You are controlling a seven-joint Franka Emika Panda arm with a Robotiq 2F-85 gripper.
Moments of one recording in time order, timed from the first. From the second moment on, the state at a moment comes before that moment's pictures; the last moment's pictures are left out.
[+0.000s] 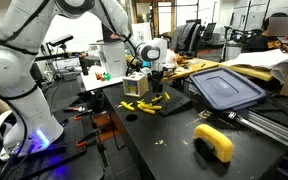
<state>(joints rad) 0.06 0.67 -0.06 -1.78 0.04 2.32 0.22</state>
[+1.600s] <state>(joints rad) 0.05 0.85 -0.09 -1.55 0.04 2.32 0.26</state>
